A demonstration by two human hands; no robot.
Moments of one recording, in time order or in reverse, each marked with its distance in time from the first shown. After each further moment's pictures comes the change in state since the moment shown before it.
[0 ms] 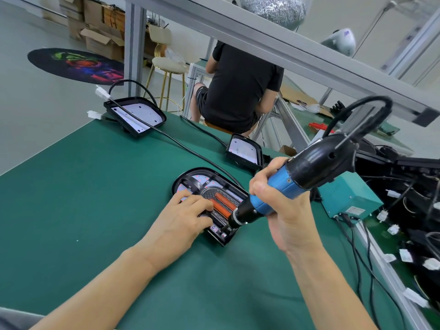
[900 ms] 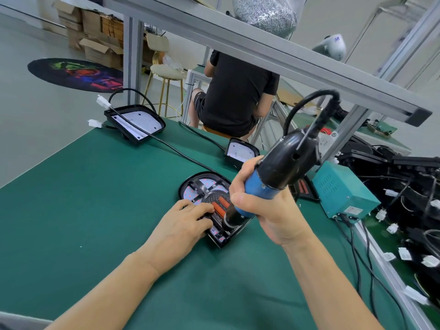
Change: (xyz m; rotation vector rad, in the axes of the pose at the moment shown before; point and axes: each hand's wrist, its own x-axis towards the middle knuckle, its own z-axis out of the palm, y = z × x) left_hand -0.001 0.000 0.001 -0.058 -0.064 -0.050; right_hand 0.011 -0.005 0.007 -0.066 -0.337 0.026
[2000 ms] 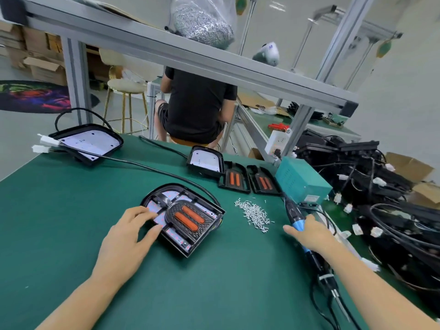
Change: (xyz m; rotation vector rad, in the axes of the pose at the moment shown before) left_hand -0.008 -0.010 0.006 -0.394 0.043 -0.701; right_hand -0.113 0.044 -0.184 -1.243 0.500 1.228
